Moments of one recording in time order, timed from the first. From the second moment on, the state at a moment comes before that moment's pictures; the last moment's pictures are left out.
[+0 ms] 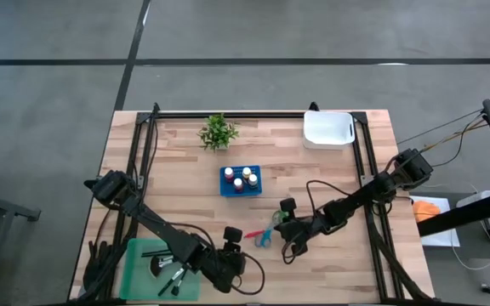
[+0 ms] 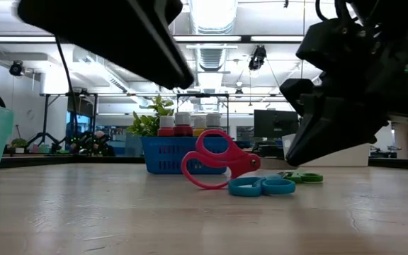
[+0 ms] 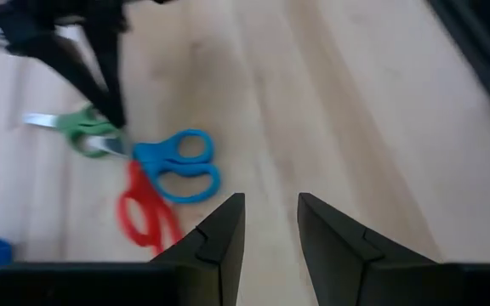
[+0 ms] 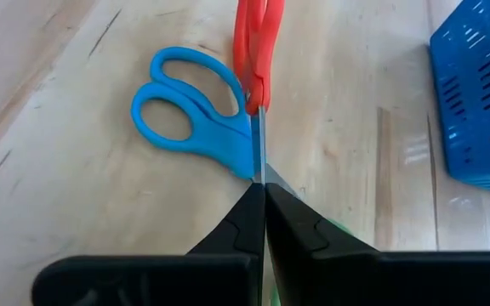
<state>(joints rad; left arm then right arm) -0.63 1.96 1.34 -0.33 -0.44 -0.17 0.47 1.71 0.70 0.16 0.37 0.00</state>
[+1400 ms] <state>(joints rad) -0.44 2.01 1.26 -0.25 -0.48 -0.27 0.47 1.69 0.70 0.22 0.36 0.02</state>
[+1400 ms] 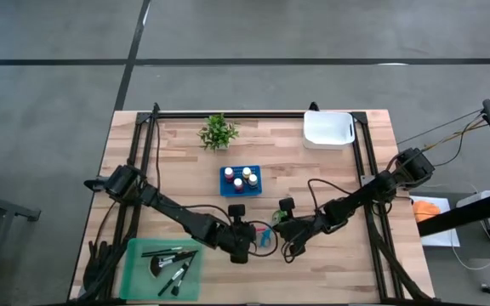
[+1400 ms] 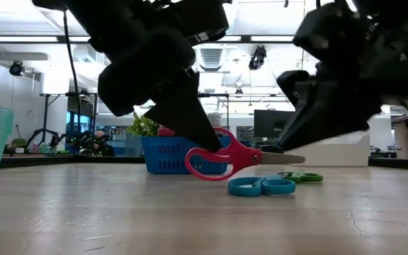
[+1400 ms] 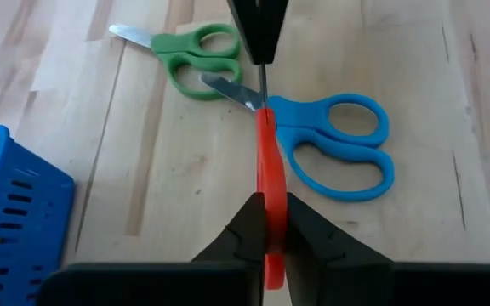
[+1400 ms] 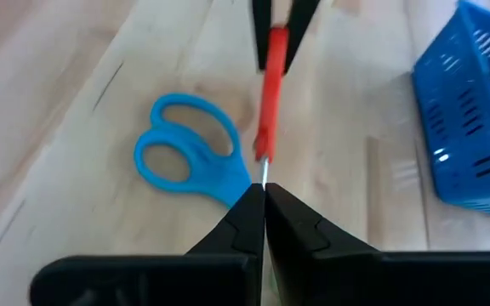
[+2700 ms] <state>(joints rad) -0.45 1.98 1.26 -0.20 -0.51 -0.24 0.48 1.68 0.74 0.14 0.43 -0.01</state>
